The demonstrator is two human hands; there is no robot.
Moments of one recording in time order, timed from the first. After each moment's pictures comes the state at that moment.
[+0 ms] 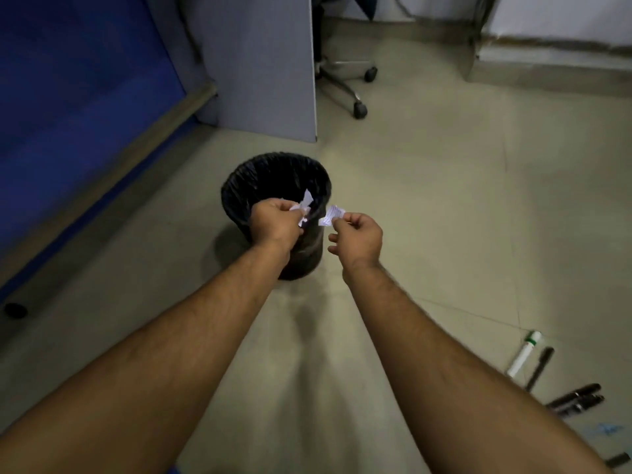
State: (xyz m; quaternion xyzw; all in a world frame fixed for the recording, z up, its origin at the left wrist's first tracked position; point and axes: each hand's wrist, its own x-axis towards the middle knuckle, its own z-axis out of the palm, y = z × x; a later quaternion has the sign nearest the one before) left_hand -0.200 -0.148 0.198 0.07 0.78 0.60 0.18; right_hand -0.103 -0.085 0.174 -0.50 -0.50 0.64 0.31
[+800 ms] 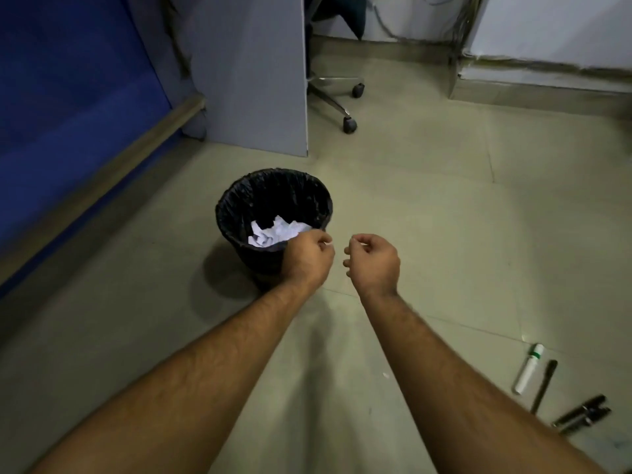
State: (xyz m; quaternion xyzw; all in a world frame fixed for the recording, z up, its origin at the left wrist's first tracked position) left_hand -0.193 -0.135 0.169 0.33 0.84 0.40 0.15; right_hand -0.103 -0.069 0.146 -0.54 -0.60 0.50 0.31
